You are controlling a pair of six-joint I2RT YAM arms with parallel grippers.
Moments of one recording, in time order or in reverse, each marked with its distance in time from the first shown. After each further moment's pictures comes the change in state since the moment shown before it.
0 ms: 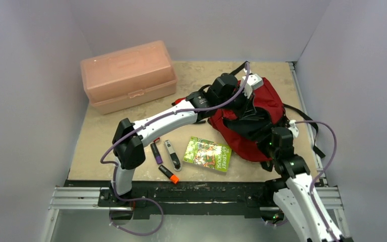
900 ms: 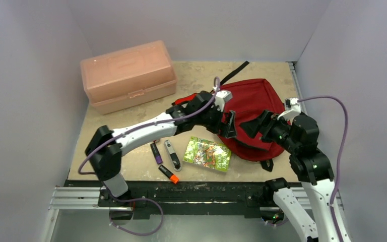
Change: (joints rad) left arm 0.032 -0.200 -0.457 0.002 -0.047 -0.319; right arm 0.000 -0.041 0.526 -0.259 -0.380 -0.370
